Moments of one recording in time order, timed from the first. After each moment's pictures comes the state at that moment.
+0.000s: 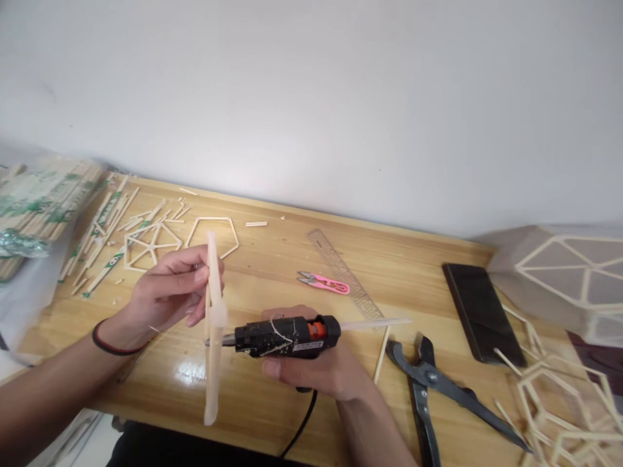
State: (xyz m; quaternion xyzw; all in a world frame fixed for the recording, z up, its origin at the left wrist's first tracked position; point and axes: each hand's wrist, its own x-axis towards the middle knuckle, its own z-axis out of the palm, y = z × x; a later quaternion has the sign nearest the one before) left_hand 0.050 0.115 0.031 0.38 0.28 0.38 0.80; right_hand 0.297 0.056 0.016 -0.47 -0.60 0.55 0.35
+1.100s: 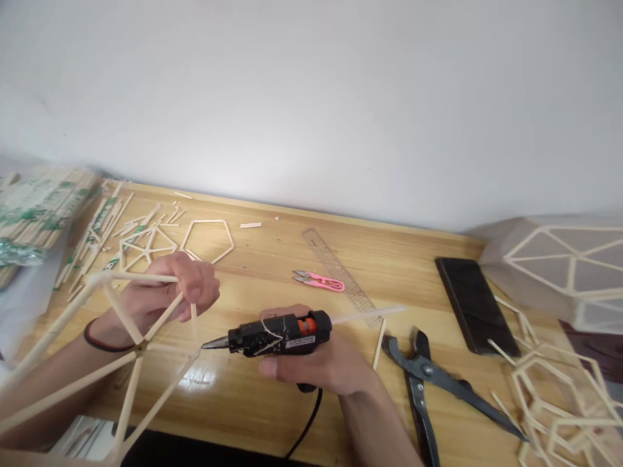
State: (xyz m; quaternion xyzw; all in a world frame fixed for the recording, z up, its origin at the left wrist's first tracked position) left_hand 0.041 0.122 0.022 0.50 0.11 0.40 0.76; right_hand 0.301 0.061 0.016 -0.36 -0.53 0.72 0.27
